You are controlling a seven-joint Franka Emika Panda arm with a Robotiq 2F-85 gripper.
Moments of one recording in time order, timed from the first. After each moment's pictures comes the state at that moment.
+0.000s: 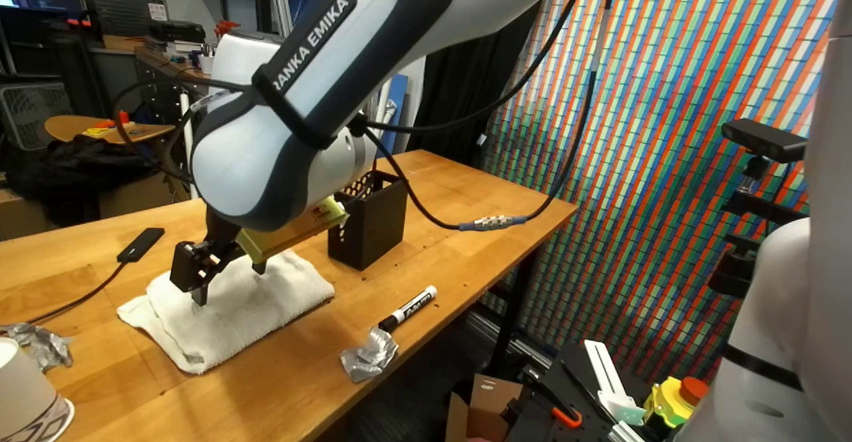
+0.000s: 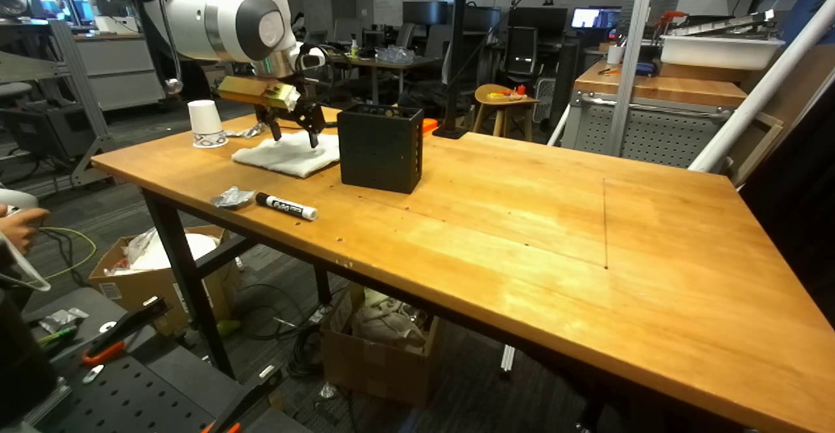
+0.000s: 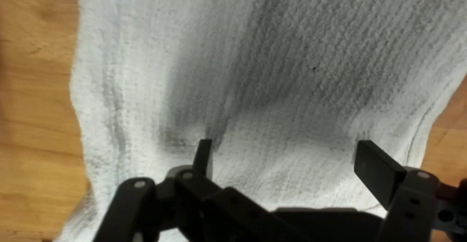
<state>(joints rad) 0.18 0.29 0.16 -2.20 -0.07 2.74 0.13</state>
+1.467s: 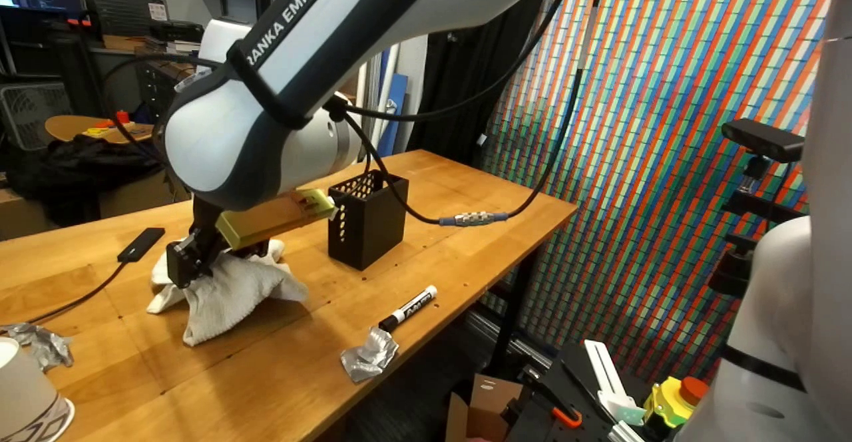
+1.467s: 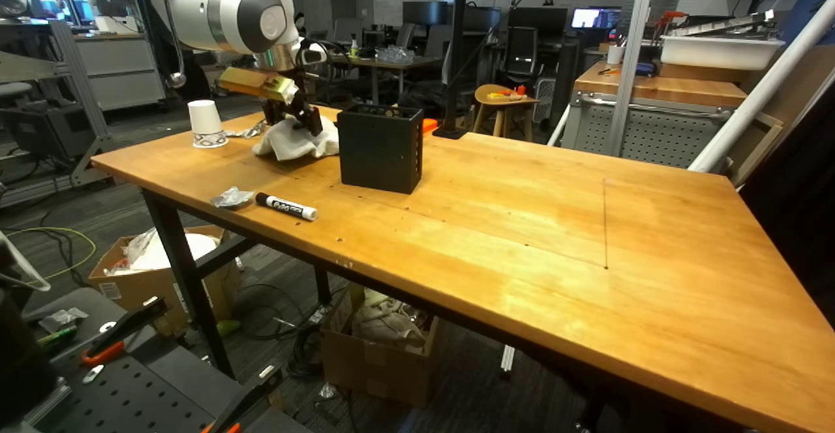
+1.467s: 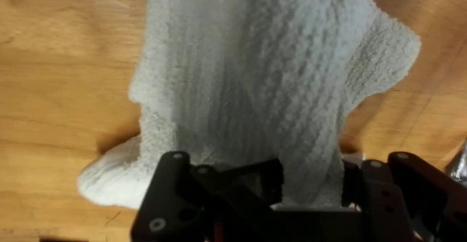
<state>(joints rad) 0.21 0.30 0.14 -2.14 0.00 2.69 0.15</state>
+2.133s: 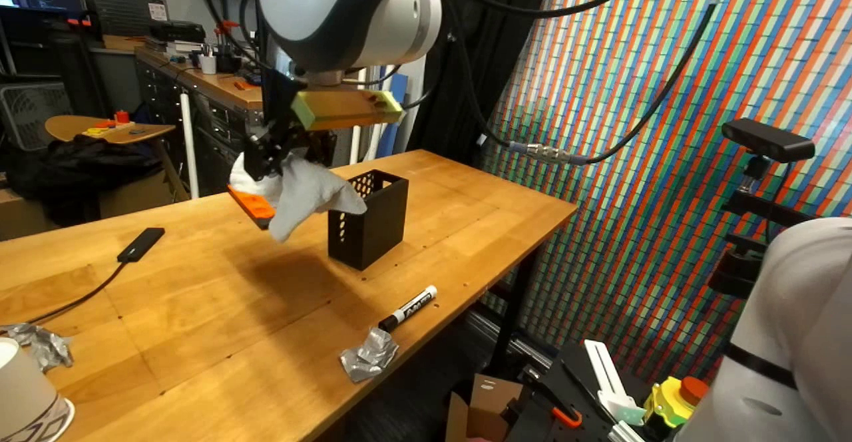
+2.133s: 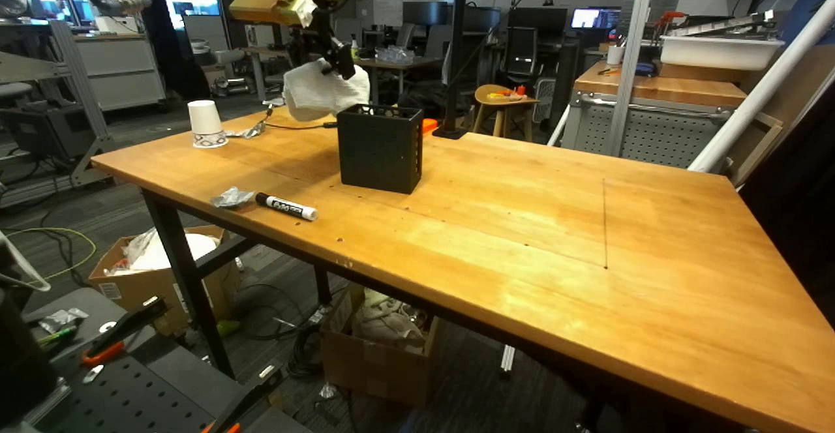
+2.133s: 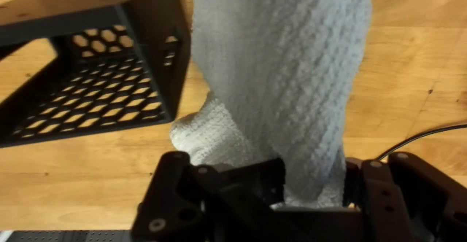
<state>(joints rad) 0.12 -0.02 0.07 -2.21 -0.06 2.49 0.18</state>
